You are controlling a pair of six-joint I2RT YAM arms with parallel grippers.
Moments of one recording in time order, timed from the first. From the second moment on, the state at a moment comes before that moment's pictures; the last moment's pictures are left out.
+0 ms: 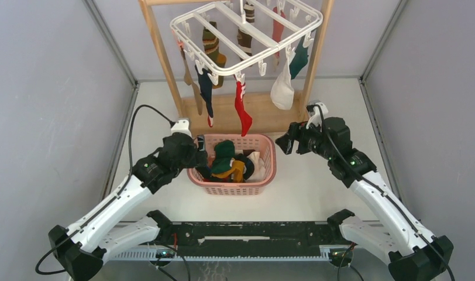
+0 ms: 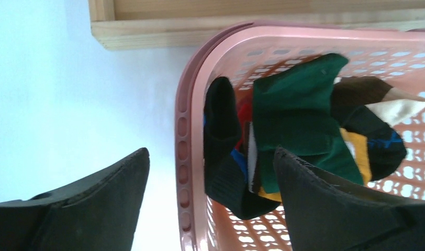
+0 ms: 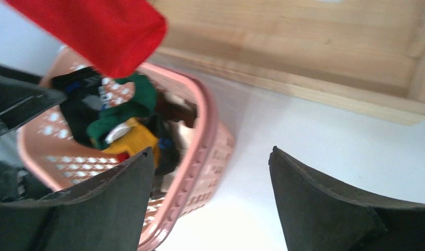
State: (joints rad) left arm -0.66 0.90 0.86 -0.67 -0.38 -0.50; right arm 0.43 0.90 0.87 -0.39 -0.22 0.33
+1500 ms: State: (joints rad) left arm -0.40 0.71 0.36 0.19 -0.65 -0.22; right arm 0.05 0.98 0.18 0.59 0.35 0.30
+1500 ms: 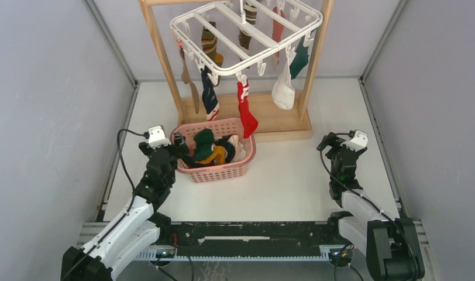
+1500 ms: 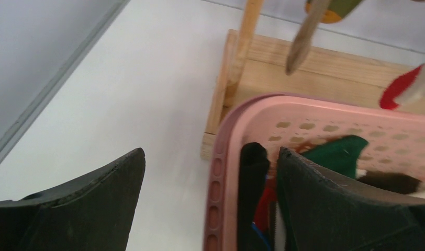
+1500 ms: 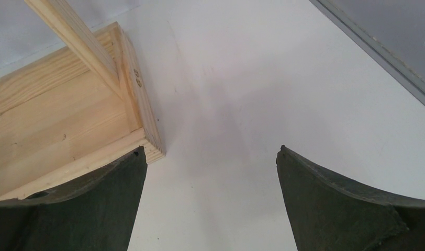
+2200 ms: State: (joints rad) left arm -0.40 0.45 0.43 0.11 -0.49 -0.14; right arm 0.05 0.98 0.18 0.64 0.34 0.30
